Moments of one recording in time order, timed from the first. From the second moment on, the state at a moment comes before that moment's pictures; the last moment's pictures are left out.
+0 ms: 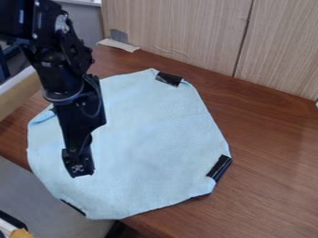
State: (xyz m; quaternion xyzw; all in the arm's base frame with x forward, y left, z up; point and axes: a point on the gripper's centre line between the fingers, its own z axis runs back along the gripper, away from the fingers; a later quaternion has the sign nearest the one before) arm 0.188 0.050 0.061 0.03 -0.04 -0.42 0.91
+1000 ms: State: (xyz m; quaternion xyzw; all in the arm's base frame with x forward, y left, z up) arm 0.243 -0.080 0.042 0.02 -0.08 -0.25 0.96
